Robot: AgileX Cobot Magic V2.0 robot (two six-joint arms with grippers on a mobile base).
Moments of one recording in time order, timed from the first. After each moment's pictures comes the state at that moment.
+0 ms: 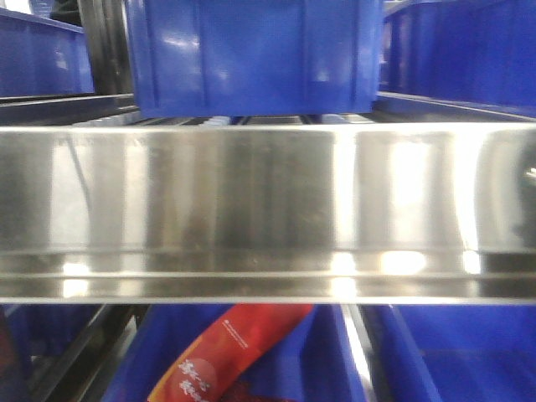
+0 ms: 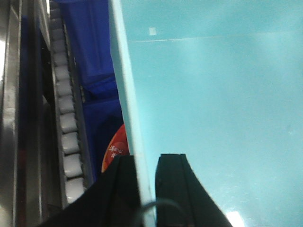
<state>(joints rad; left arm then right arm) -0.37 1.32 -1.58 0.03 1.05 -0.16 0.24 1.34 -1.54 0.11 1.04 0.16</state>
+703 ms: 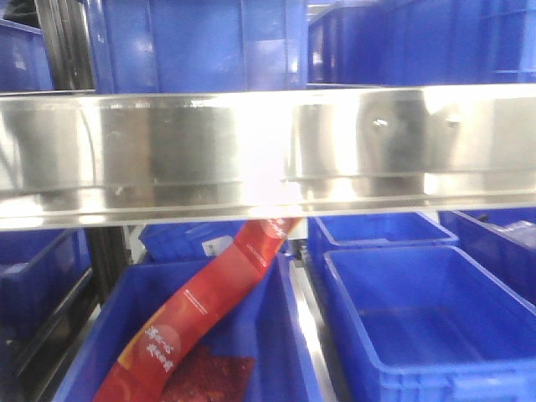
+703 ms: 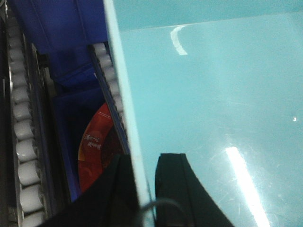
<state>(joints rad) -0.37 1.32 -1.58 0.05 1.03 -0.16 0.24 1.34 -1.54 0.10 0.90 0.16</state>
